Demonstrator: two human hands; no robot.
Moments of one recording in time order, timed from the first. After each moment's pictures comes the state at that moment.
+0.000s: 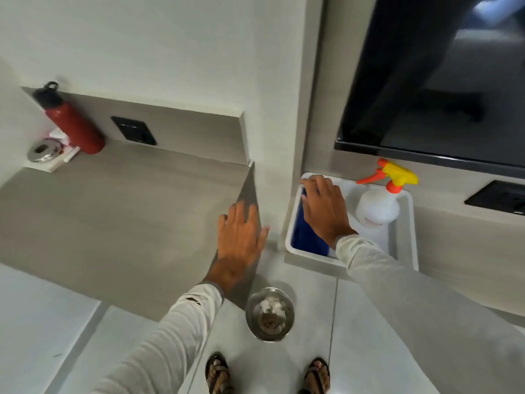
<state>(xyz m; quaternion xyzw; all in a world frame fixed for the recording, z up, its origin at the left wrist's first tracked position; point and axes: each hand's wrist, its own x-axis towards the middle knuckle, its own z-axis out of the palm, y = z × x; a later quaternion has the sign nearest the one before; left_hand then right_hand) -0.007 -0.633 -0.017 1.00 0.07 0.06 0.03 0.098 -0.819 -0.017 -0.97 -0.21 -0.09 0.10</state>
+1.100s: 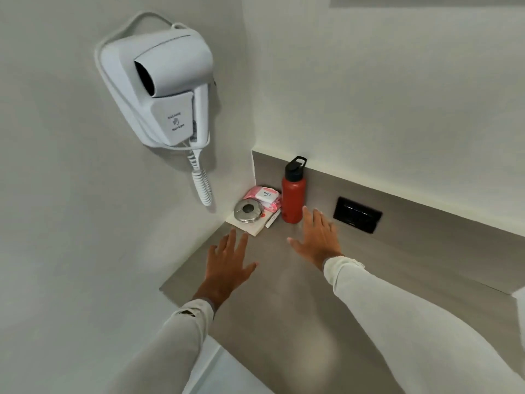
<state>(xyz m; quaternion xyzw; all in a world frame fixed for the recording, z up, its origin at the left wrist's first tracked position) -0.049 0.016 0.001 0.98 0.22 0.02 -0.03 0.109 -0.158 0.016 -0.95 -0.28 0.04 0.16</state>
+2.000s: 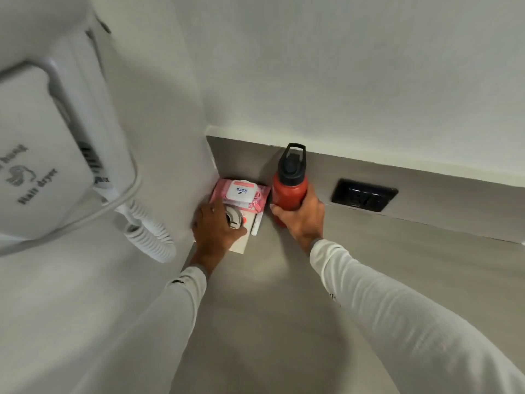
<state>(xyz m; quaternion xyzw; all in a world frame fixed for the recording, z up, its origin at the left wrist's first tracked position) 0.131 0.125 -0.038 0.96 0.22 0.03 0.19 0.190 -0.067 -0.031 -0.85 0.02 -0.03 0.53</state>
